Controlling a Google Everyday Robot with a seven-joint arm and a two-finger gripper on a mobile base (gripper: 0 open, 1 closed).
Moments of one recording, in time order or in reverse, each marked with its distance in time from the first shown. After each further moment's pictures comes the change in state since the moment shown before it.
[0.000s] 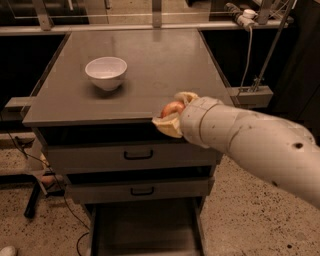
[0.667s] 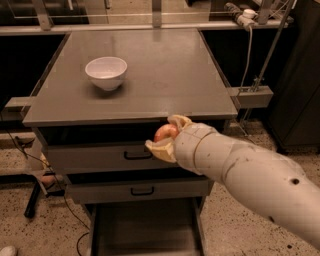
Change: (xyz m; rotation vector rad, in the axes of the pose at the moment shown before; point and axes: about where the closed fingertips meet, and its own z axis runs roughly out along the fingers) arm 0.027 0.050 -0.007 -0.047 -0.007 0.026
